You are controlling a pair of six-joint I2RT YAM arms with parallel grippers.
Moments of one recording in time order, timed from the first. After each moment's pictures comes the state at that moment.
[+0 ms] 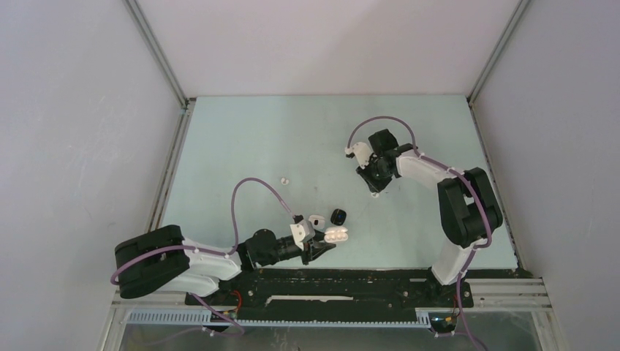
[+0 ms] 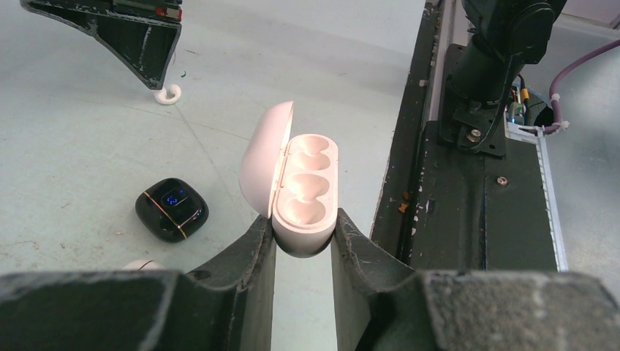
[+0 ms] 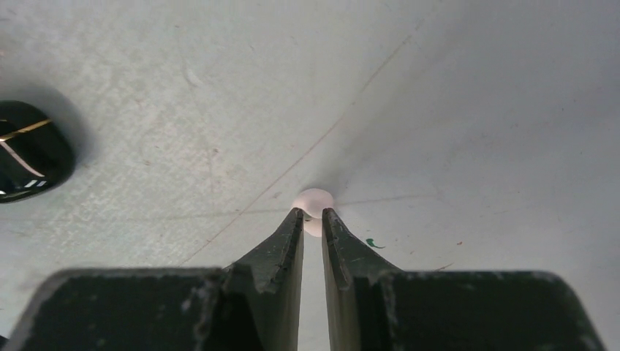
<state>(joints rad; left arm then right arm) -1.14 1.26 0.13 1.10 0.12 -0.09 0.39 1.78 1.15 -0.56 -0.18 -0.42</state>
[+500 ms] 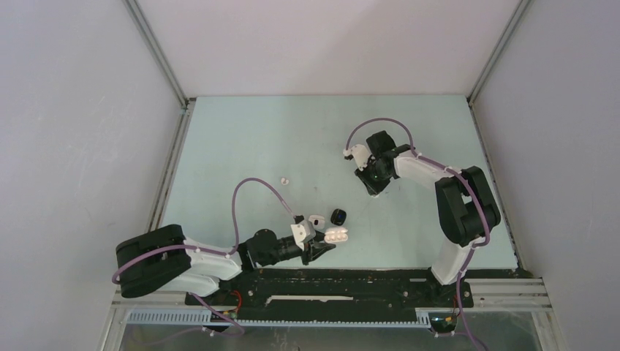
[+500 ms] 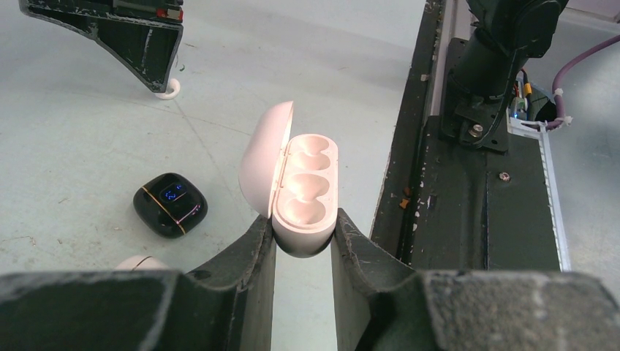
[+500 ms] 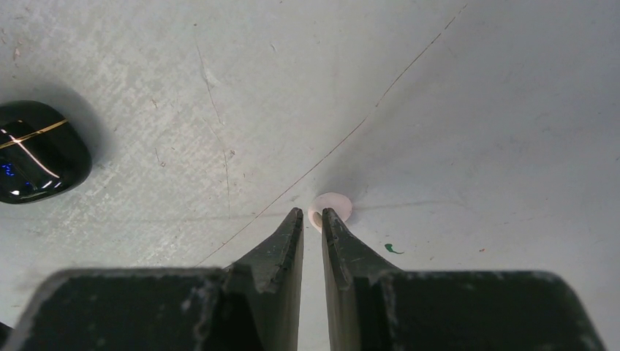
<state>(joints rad) -1.14 1.27 0.13 1.09 0.12 -0.09 0.41 1.78 1.15 -0.57 -0.20 -0.40</state>
